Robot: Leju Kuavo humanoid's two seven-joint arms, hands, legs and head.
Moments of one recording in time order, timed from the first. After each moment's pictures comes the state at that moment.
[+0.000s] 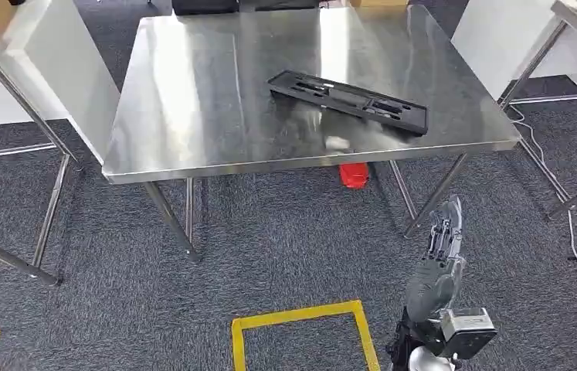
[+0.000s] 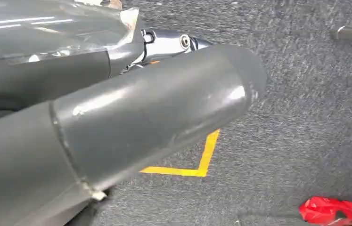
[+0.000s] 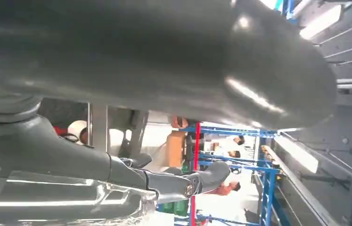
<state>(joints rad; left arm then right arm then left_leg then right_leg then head) -0.07 -0.19 0.80 -0.22 -0.36 -0.30 -0.58 0.08 0.19 0.15 -1.72 0.15 -0.13 -0.62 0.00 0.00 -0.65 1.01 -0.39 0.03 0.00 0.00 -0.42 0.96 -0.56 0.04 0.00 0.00</state>
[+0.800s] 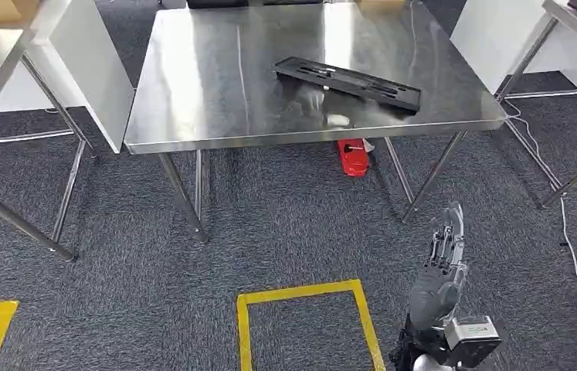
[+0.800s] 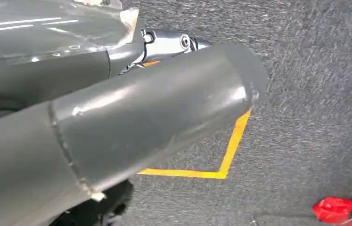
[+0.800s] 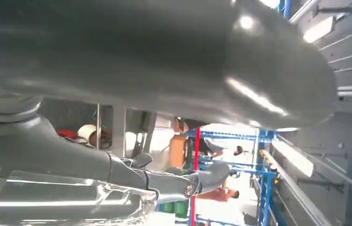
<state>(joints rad) -0.07 -0.19 0.80 -0.22 -0.36 -0.30 -0.58 0.11 0.19 0.14 -1.72 0.15 -0.10 -0.62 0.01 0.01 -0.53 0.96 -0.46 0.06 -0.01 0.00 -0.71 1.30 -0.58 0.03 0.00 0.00</state>
